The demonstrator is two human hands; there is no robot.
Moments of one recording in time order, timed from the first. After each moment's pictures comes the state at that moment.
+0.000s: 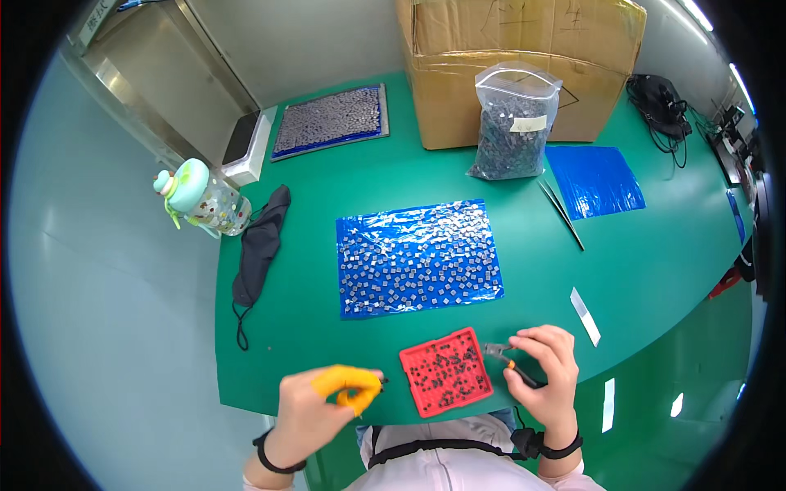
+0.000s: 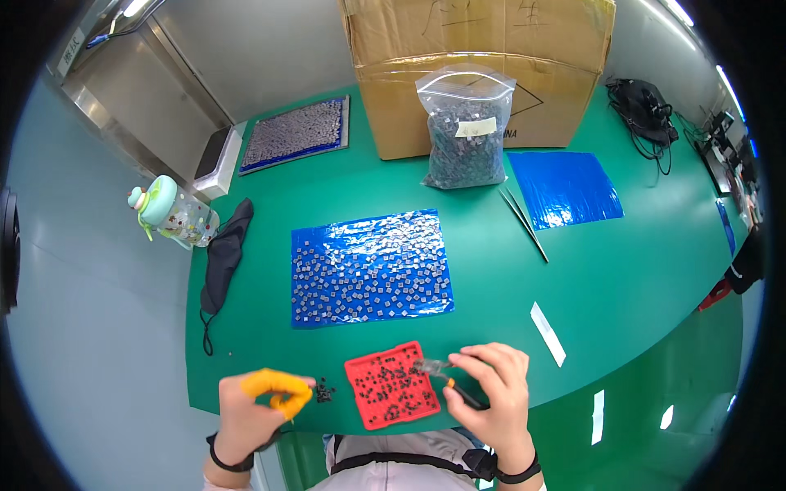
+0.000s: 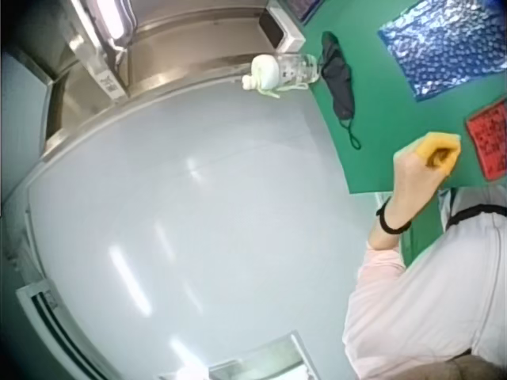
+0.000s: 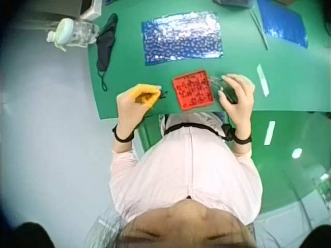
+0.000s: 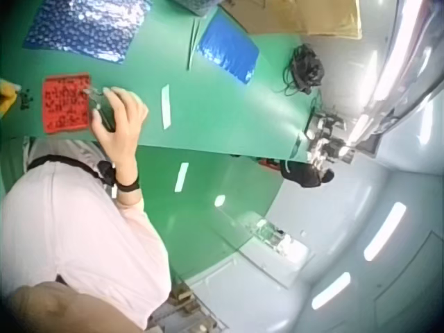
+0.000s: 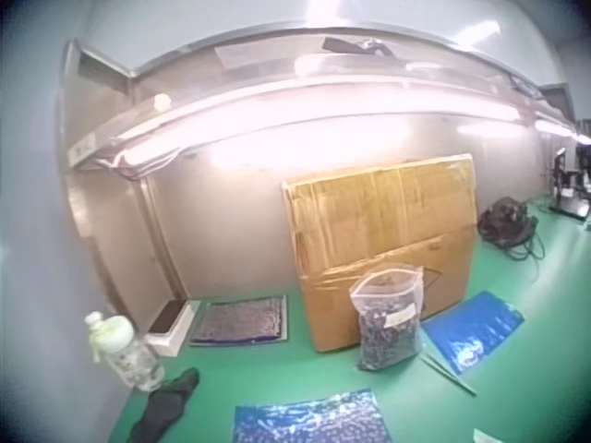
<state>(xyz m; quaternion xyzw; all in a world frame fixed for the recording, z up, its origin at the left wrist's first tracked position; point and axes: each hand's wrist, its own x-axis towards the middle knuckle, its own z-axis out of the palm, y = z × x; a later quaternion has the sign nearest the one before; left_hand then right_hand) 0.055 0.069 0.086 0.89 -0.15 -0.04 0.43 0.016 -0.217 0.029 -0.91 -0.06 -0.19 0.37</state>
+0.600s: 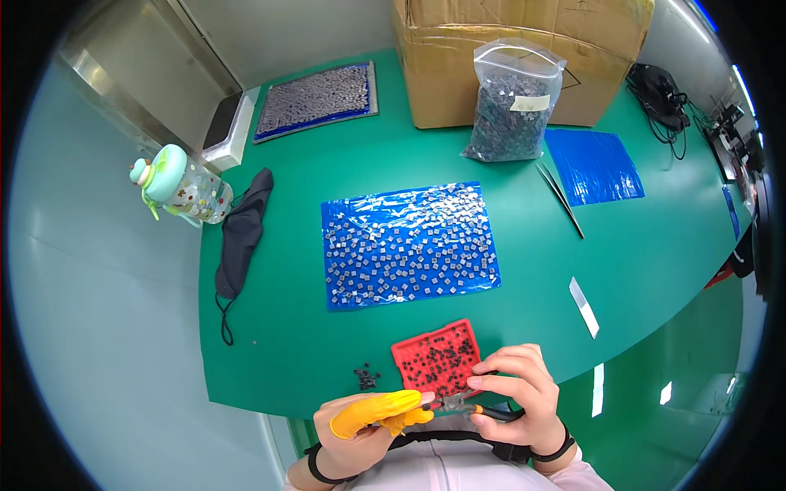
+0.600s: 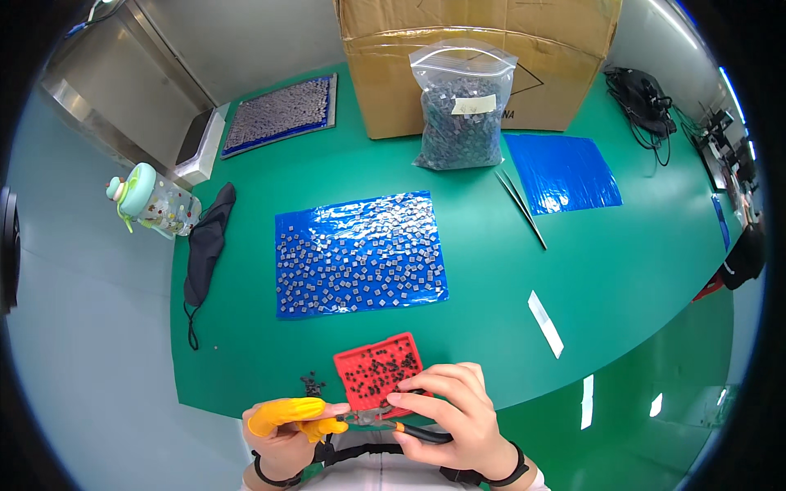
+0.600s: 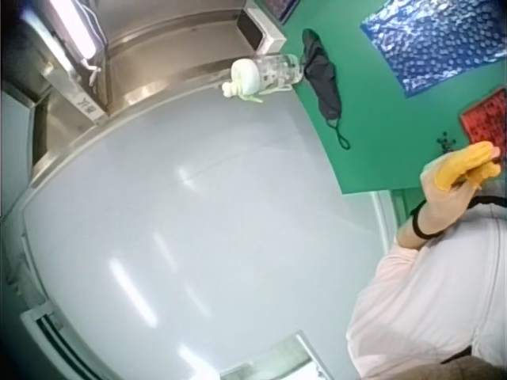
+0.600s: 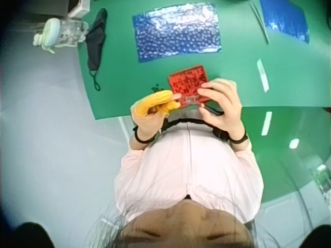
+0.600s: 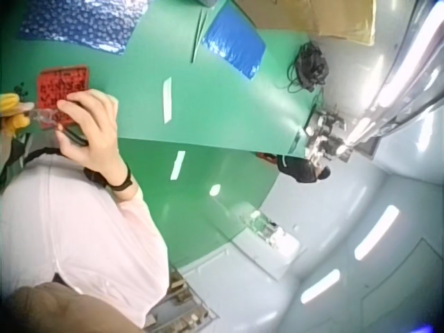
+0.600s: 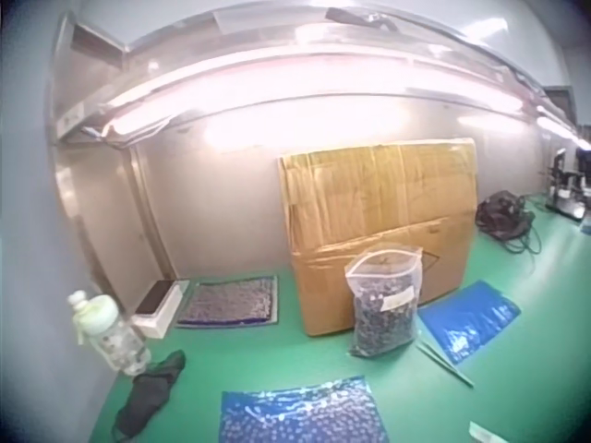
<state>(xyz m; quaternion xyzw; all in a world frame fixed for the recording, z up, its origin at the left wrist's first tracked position) 0.018 0.032 0.064 0.68 -0.11 -0.03 0.72 0.013 -0.192 0.049 -0.85 -0.18 -0.12 0.48</state>
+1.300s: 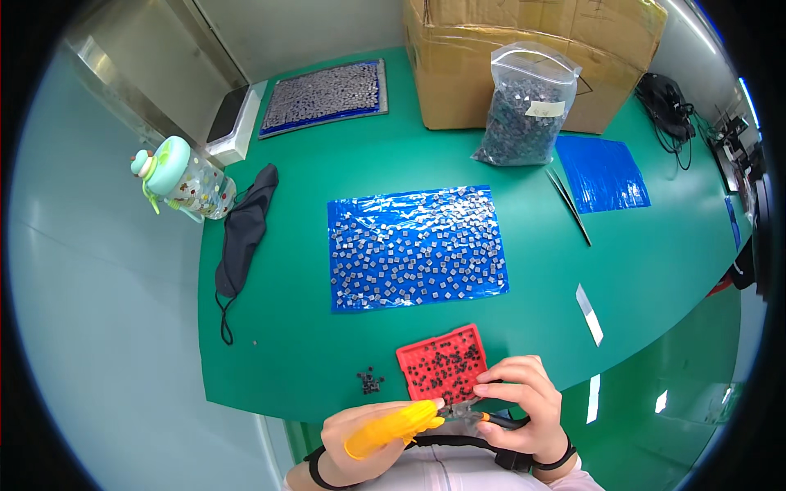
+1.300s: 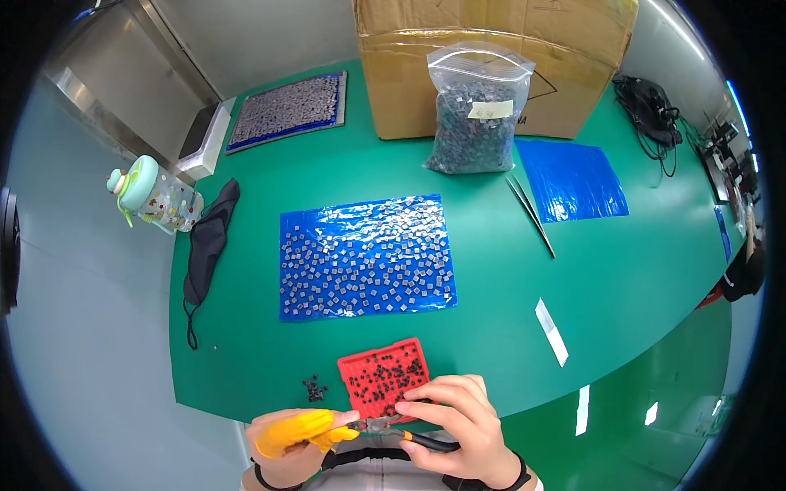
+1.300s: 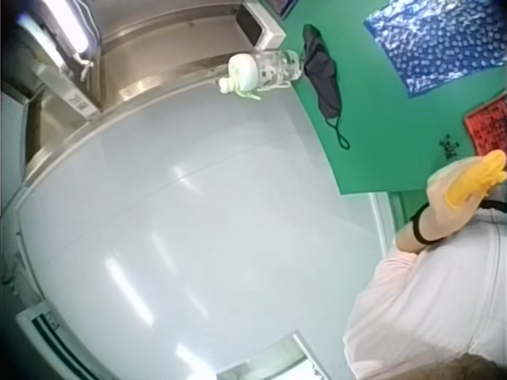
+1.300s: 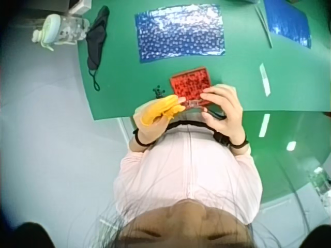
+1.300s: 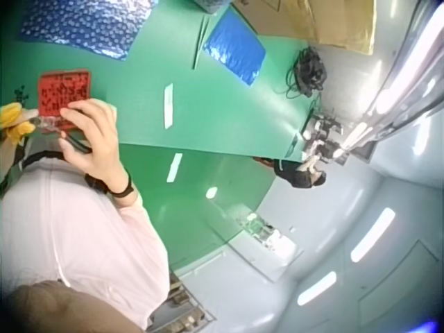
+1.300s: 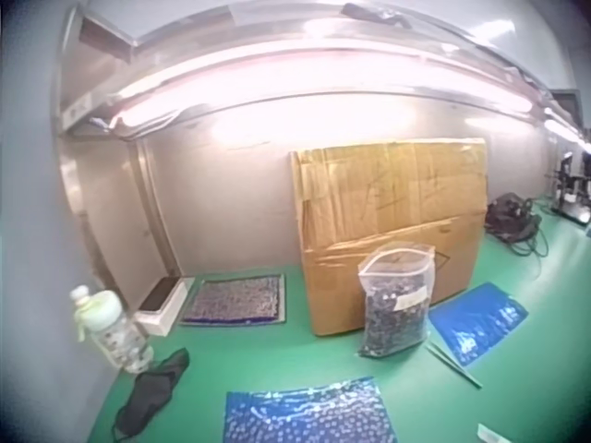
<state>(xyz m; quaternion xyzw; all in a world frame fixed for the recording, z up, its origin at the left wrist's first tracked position) 0.017 0.045 0.055 0.72 -0.17 -0.08 0.67 0.010 -0.192 0.049 -0.84 -0.17 -0.07 0.51</state>
